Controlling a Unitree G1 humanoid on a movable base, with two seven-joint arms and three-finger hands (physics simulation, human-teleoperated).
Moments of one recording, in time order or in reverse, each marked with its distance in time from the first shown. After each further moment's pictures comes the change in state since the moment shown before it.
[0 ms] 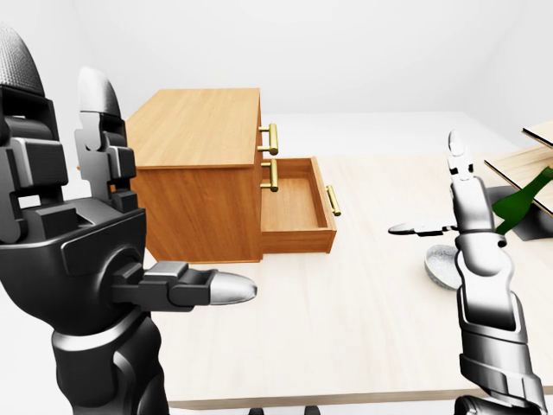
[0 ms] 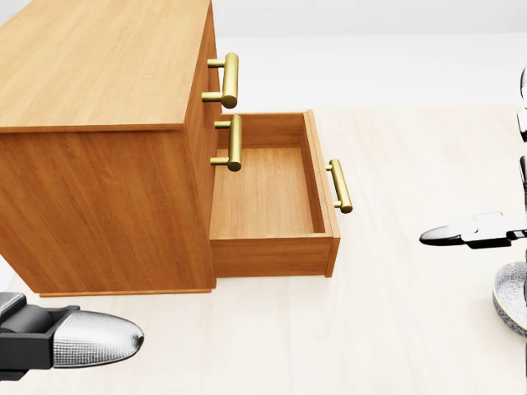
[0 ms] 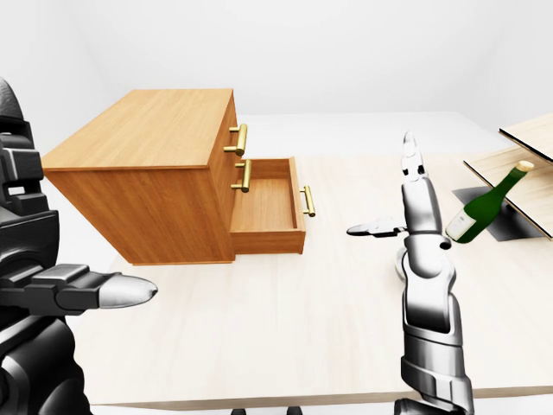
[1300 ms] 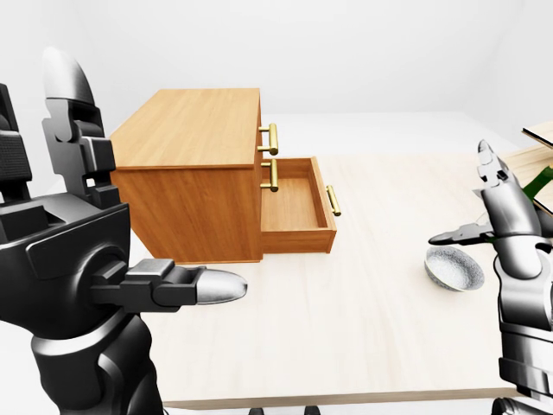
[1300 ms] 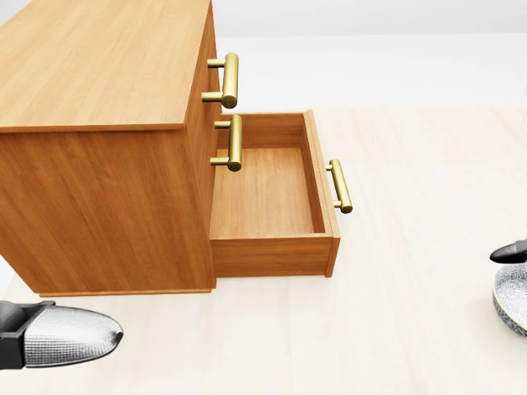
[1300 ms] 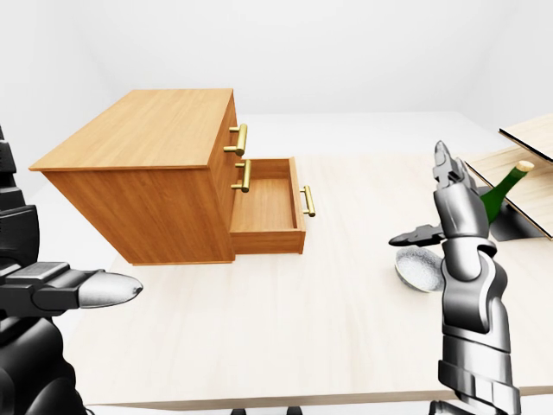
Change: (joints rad) left arm -0.032 0.022 0.046 -0.012 -0.038 0.000 0.016; right arm 0.016 -0.167 -0.103 0.182 -0.181 -0.100 0.046
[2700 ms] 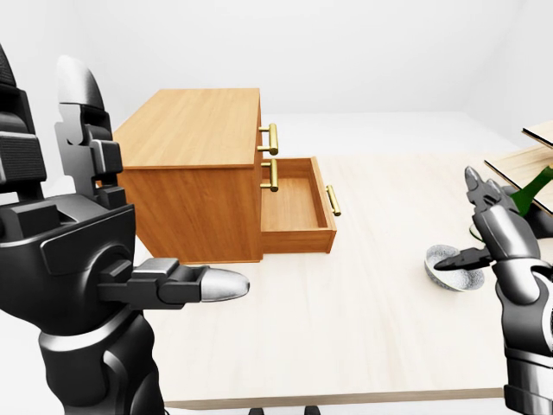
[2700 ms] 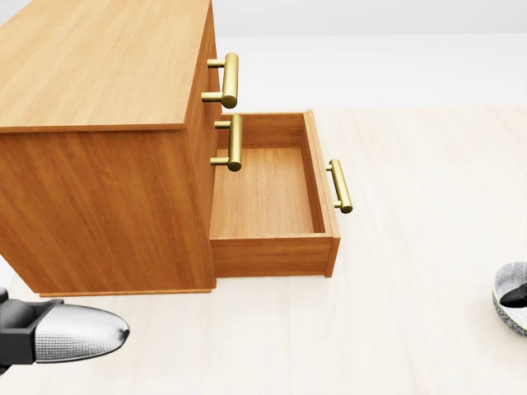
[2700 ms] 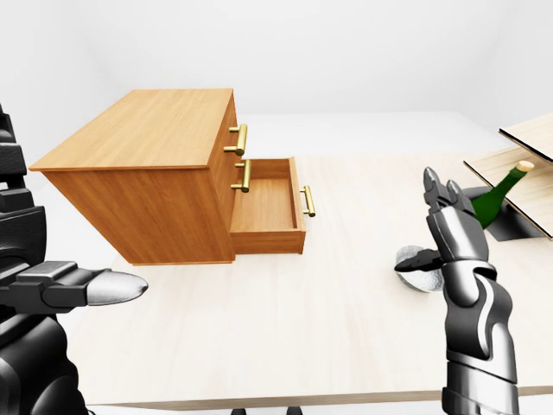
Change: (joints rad) left arm 0.009 -0.005 -0.009 0.012 0.015 0.000 -0.008; right arm 0.132 0.039 -0.046 -0.065 -0.147 -0.074 0.063
